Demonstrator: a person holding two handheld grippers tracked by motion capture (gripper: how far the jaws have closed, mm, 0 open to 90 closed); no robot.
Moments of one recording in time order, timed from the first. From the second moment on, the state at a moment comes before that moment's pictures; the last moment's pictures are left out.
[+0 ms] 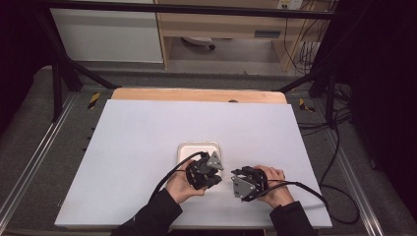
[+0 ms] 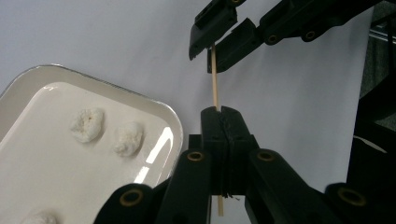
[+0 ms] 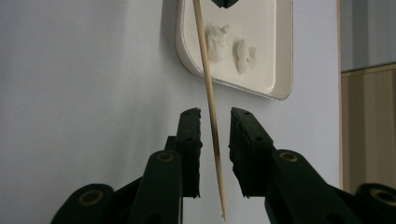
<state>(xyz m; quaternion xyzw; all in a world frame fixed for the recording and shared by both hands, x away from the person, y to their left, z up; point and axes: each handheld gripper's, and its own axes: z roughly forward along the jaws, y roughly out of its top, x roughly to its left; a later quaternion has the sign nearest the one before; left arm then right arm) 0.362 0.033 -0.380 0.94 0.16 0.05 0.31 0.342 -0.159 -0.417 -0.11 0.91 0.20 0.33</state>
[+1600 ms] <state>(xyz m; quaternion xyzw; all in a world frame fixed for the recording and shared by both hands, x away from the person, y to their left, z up) 0.366 0.022 -0.397 0.96 0.15 0.05 0.22 0.338 -0.153 -0.419 -0.16 0.91 0.16 0.34</state>
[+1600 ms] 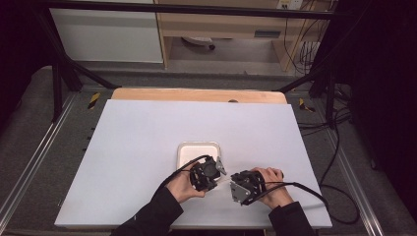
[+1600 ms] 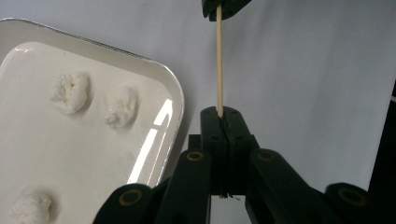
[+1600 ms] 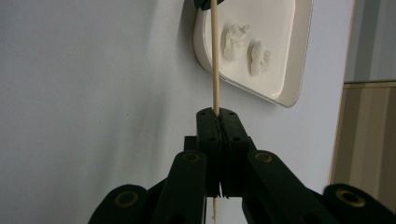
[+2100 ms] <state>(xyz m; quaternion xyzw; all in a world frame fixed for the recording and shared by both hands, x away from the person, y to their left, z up) 0.366 0.045 -0.394 0.95 0.17 0.08 0.23 0.343 -0.163 -0.412 -0.06 0.92 0.22 0.33</state>
